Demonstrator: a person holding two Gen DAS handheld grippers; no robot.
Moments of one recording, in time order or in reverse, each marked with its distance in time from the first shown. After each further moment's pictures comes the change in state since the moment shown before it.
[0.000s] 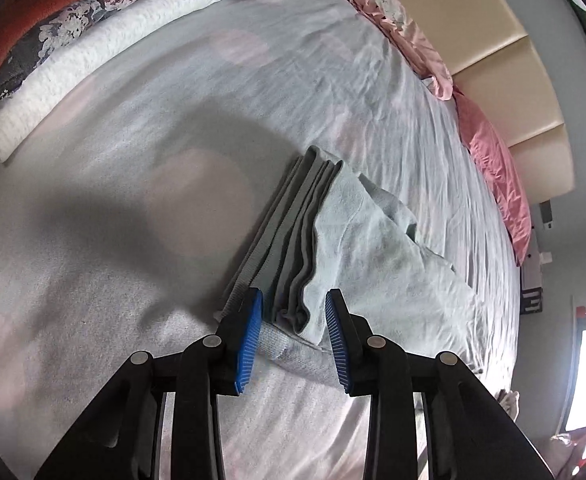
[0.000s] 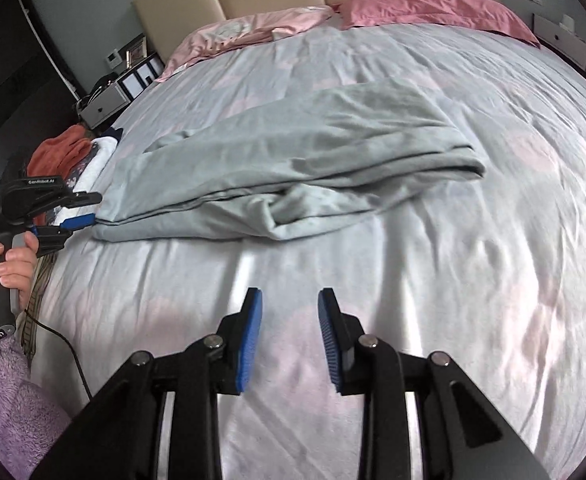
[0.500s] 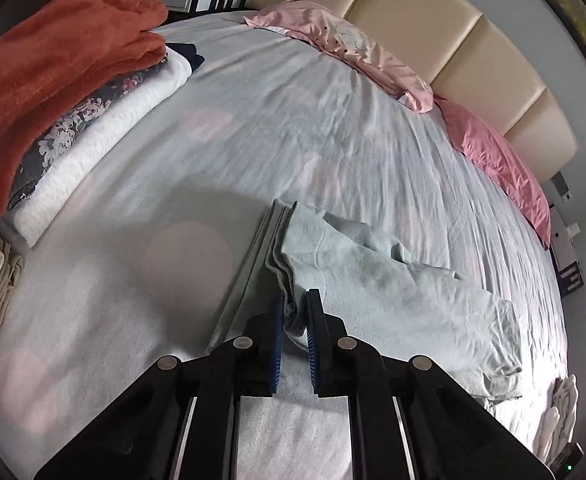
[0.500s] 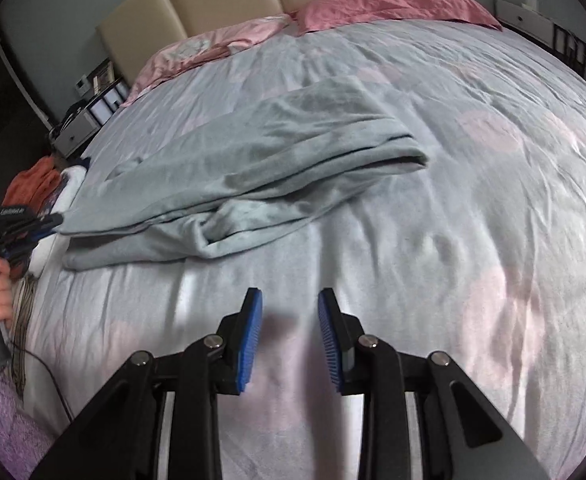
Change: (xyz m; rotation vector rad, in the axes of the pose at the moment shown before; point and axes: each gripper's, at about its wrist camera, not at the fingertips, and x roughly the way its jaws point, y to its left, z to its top) left arm -0.009 -0.030 -0.013 0.163 -0.158 0.130; right arm 0.001 -0.044 0.006 0.134 -0.056 -0.119
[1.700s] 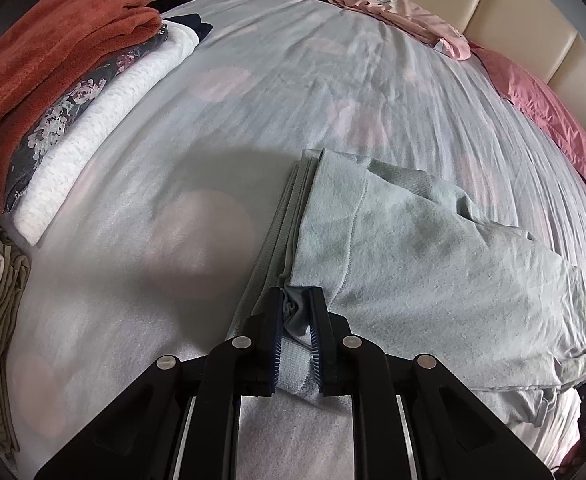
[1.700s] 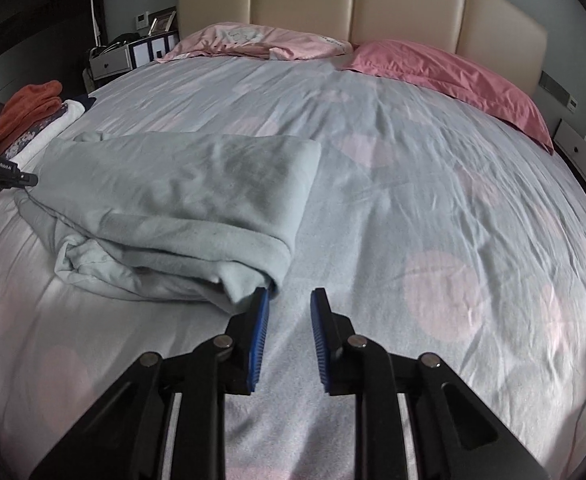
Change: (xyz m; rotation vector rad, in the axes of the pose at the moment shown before) left arm 0.028 -0.012 -0.011 0.110 0.046 0.202; right arm 0.035 -0.046 0.076 -0.549 -0.061 0.013
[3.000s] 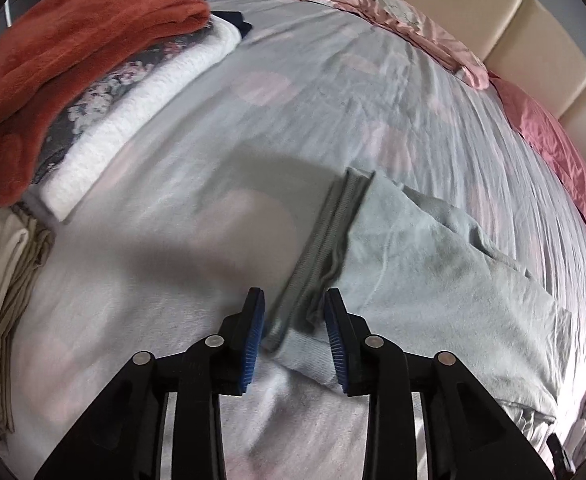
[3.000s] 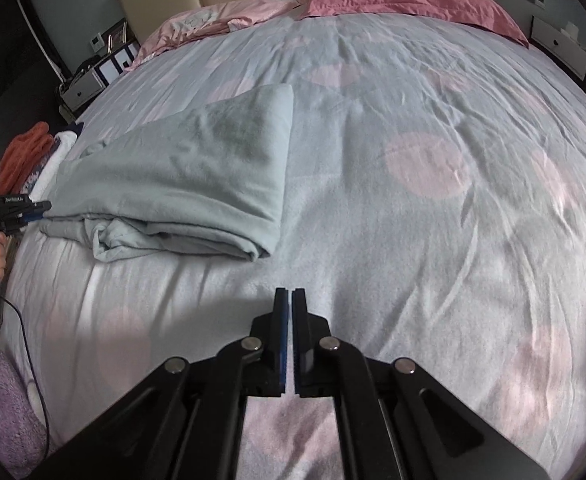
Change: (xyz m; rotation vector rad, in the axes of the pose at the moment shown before) left arm -0.020 0.035 0.001 -0.152 -0.031 -0.023; right arm -0.040 -0.022 -0.039 0.366 0.130 0.109
